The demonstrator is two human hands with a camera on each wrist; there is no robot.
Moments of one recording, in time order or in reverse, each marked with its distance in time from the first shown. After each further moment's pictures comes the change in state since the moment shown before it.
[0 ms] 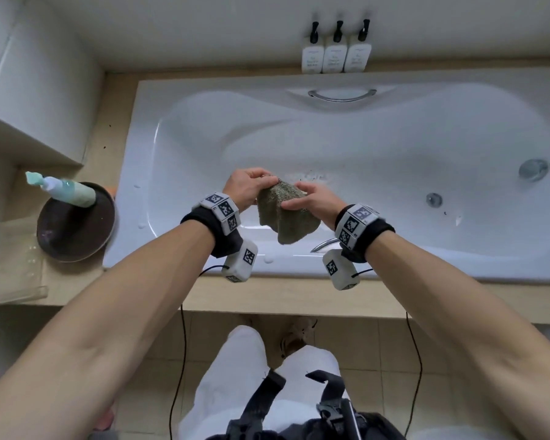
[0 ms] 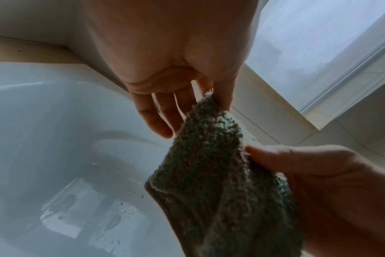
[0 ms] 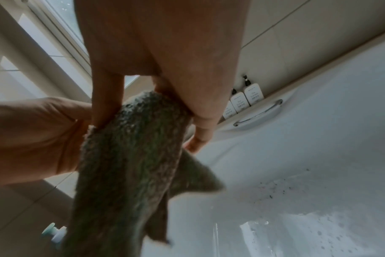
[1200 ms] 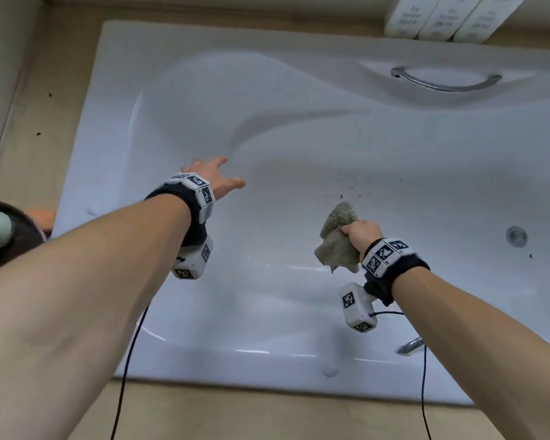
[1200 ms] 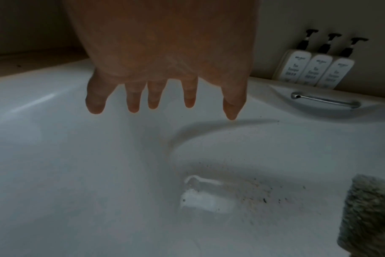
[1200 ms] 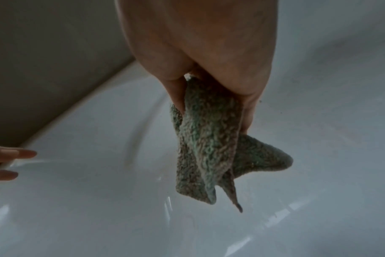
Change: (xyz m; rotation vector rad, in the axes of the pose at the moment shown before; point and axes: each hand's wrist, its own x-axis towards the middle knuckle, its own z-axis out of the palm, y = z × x) left_hand 0.344 -0.176 -0.167 0.889 0.081 -0.250; right_hand 0.345 0.120 0.009 -0.066 0.592 0.431
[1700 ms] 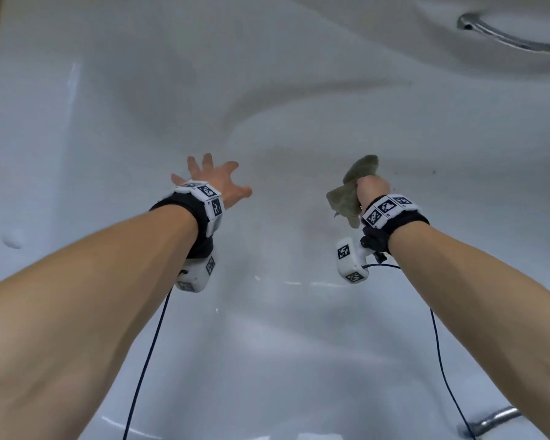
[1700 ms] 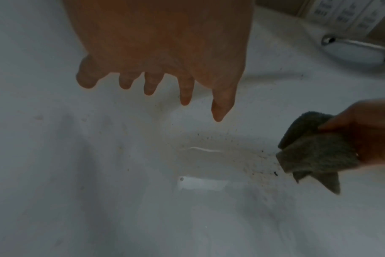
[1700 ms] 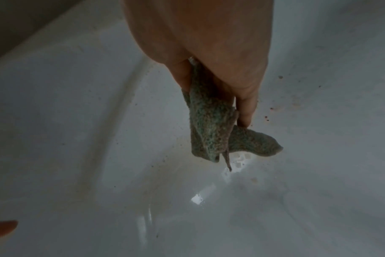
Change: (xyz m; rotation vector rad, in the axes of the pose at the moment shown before) left_hand 0.118 -0.001 0.077 0.170 -0.062 0.060; right_hand 0.174 -0.057 0.068 -0.259 0.084 -0.083
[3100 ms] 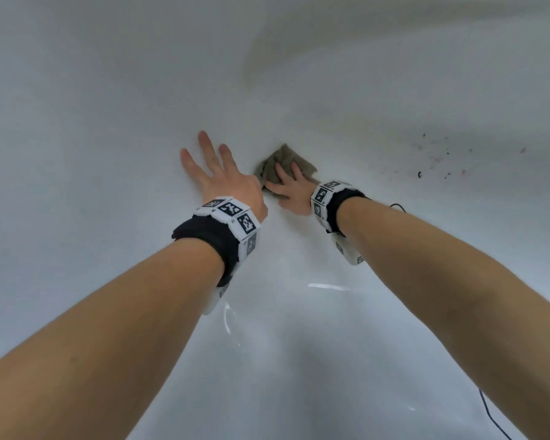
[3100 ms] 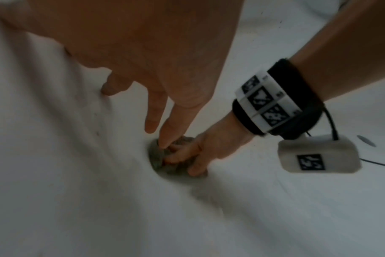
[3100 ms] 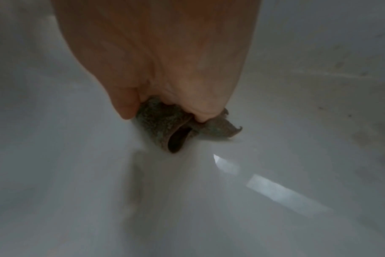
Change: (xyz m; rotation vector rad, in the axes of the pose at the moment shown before) left_hand 0.047 -0.005 0.068 0.501 -0.102 -0.030; right_hand 0.058 -0.016 0.219 -1.219 -0.657 -0.774
